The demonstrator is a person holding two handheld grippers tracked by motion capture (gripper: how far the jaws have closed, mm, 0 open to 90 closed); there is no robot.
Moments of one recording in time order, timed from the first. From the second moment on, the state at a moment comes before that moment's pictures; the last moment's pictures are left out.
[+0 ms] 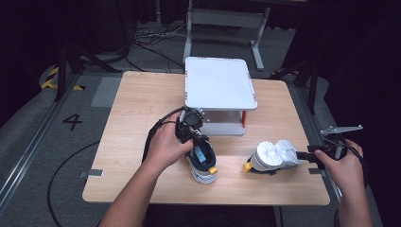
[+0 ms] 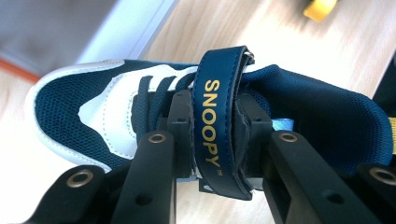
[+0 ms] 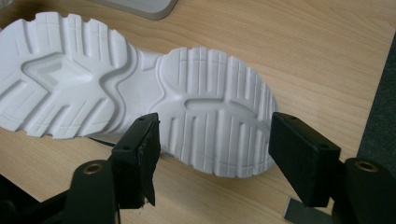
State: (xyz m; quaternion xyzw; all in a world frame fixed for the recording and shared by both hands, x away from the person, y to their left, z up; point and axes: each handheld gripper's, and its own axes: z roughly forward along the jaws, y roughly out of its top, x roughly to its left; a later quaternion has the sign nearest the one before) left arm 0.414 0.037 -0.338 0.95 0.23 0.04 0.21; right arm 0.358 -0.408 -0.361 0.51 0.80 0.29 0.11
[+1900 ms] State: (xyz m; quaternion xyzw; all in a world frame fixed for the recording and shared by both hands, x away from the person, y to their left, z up) left arm 0.376 -0.018 -0.368 0.95 0.27 0.05 0.13; right arm 0.360 -0.401 -0.358 0.49 0.81 0.29 0.10
